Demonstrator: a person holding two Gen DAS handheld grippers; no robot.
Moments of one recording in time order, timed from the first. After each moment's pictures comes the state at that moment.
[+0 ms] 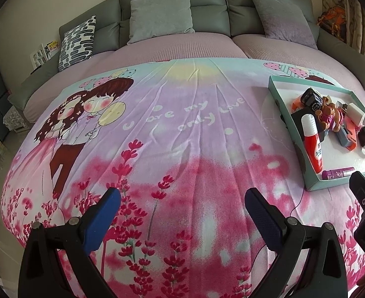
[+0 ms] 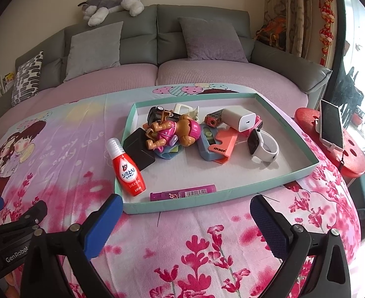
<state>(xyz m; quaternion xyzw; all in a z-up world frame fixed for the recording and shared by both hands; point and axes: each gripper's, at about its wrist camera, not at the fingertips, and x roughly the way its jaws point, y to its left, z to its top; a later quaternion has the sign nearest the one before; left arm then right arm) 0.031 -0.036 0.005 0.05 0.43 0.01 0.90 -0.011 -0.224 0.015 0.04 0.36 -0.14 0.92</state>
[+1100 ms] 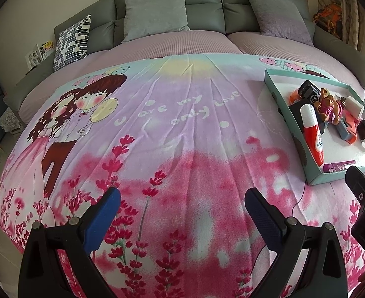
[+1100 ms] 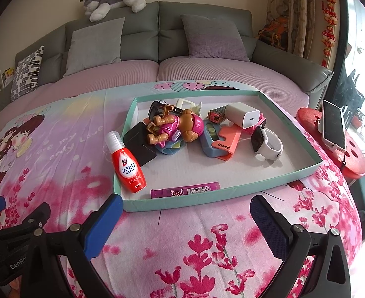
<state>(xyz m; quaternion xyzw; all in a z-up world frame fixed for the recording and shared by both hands) 0.032 -0.037 -0.008 0.05 0.43 0.00 0.90 -0.007 -0.220 0.006 0.03 0.37 -0.14 0.92</state>
